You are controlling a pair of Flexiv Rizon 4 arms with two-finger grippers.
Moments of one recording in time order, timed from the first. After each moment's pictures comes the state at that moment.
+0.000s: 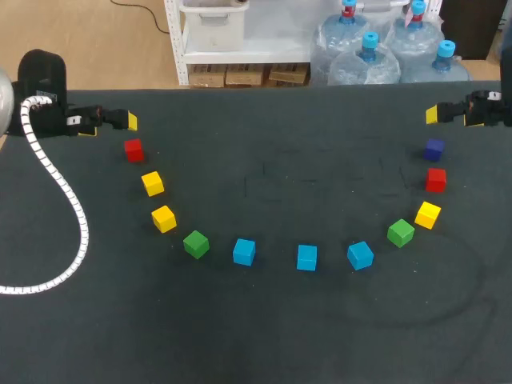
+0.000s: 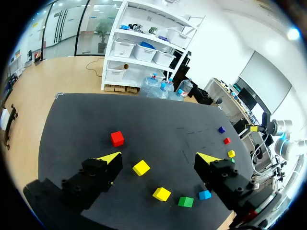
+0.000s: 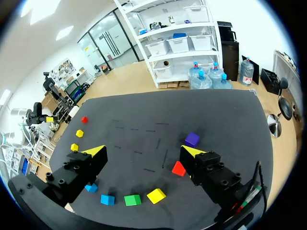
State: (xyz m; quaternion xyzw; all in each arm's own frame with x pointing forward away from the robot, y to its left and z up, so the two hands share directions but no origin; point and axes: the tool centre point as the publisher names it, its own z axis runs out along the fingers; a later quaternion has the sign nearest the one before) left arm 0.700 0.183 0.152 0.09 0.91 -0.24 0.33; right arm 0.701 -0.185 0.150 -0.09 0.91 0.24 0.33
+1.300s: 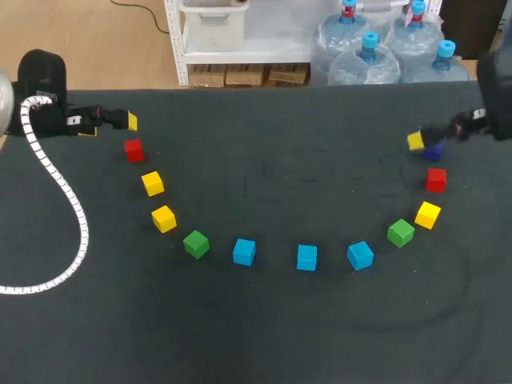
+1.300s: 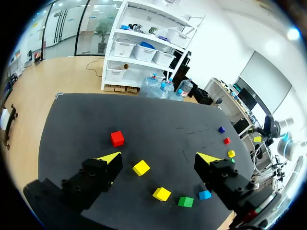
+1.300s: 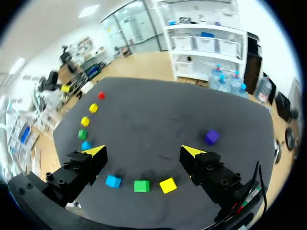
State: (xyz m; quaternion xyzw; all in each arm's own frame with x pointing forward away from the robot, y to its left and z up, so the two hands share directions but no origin) left arm 0.700 0.183 0.152 0.09 0.91 -0.24 0.33; right arm 0.653 -0.143 0.147 -0.24 0.90 0.24 0.29
